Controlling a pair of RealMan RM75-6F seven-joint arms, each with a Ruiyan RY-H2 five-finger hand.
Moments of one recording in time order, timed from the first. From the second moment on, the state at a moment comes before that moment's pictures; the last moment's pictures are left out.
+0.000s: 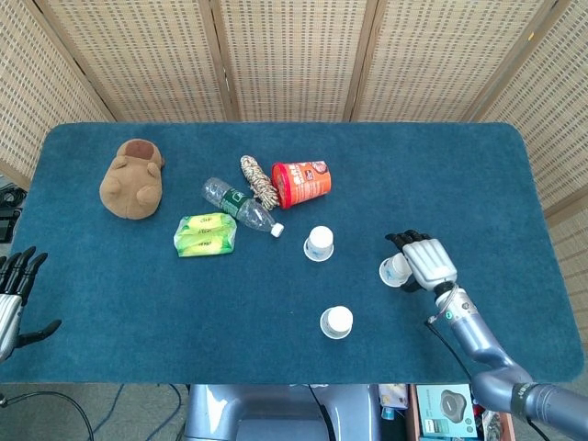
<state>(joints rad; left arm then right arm) -0.08 -1.07 -0.03 -1.63 1.53 1.48 0.05 0.59 -1.37 0.19 -1.43 -1.17 0.86 -0.27</state>
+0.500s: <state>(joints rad) -0.08 -1.07 -0.03 -1.63 1.53 1.48 0.05 0.60 -1.38 0.17 -1.42 -1.18 0.90 -0.26</state>
